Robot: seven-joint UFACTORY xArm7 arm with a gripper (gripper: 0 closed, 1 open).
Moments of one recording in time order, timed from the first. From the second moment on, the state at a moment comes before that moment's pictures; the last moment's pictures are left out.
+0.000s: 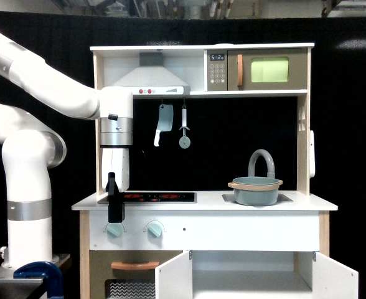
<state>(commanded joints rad) -0.10 -0.94 0.10 0.11 0.09 1.05 -0.08</state>
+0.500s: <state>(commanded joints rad) -0.10 -1.01 0.07 0.10 0.08 1.07 -0.10</state>
